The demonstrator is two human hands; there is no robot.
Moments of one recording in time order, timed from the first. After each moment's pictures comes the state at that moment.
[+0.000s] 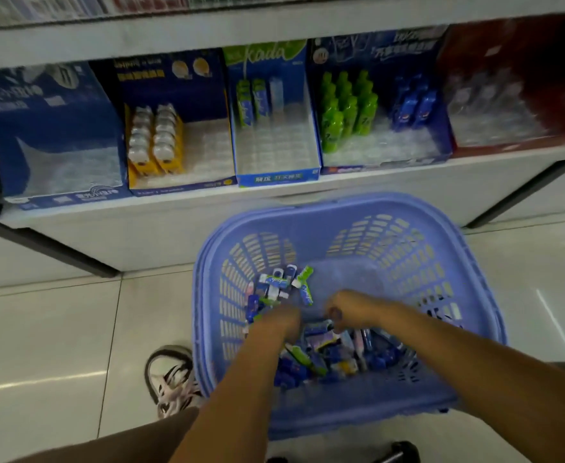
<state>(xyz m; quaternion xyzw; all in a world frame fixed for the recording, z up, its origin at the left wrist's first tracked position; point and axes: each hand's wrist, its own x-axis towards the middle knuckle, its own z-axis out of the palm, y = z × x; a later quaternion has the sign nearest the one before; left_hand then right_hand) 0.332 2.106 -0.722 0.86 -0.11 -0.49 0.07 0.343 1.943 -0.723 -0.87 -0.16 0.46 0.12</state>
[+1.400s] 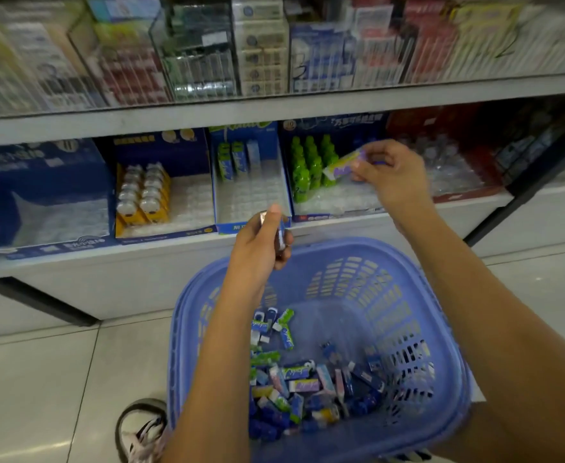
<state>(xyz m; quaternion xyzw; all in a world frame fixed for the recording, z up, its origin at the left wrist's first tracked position) 0.389 2.094 -0.545 0.64 0.07 -0.08 0.76 0.452 1.891 -0.511 -0.76 0.01 -0.14 0.64</state>
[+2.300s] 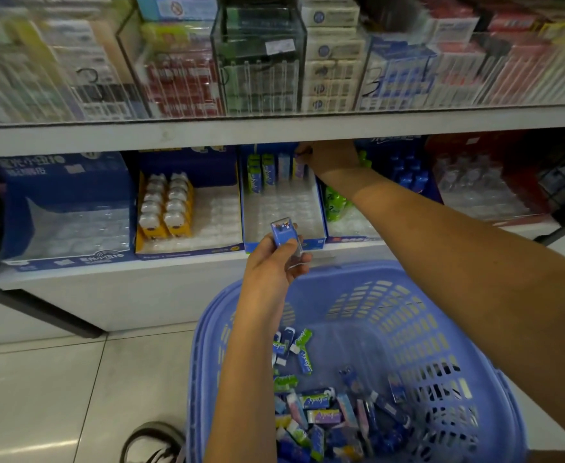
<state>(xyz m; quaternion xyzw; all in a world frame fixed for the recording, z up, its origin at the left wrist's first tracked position) 0.408 2.118 -0.562 0.54 0.13 -0.08 0.83 0.575 1.995 -0.513 -0.97 -0.06 0.00 0.22</state>
